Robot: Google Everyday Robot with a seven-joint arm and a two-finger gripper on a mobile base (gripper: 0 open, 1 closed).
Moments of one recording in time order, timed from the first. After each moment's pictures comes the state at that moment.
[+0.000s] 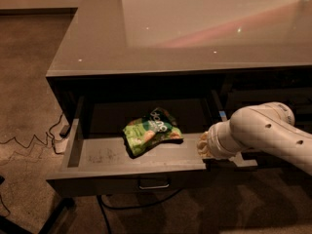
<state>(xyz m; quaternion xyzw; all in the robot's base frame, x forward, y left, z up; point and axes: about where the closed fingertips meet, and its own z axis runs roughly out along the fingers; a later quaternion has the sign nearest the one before) 0.509 -0.161 0.649 -0.69 0.68 -0.03 0.23</state>
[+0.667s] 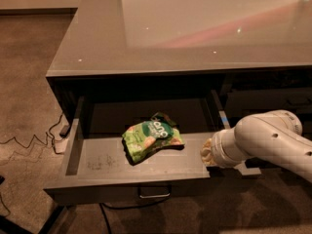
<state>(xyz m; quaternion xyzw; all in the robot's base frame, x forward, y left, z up) 0.486 -0.166 0.647 -0.69 0.69 -0.03 0.22</state>
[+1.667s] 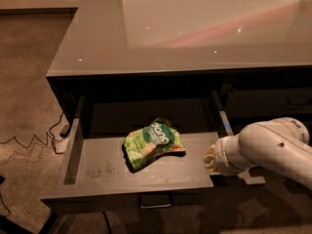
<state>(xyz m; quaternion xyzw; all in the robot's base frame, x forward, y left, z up) 0.462 -0.171 0.644 -0.69 0.69 -0.03 0.21</state>
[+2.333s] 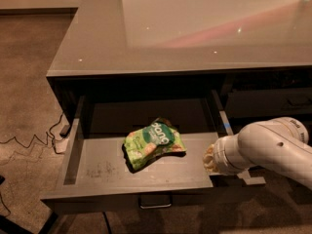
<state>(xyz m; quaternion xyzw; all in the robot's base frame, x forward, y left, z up) 0.462 -0.171 0.644 -0.69 0.69 -0.03 0.21</state>
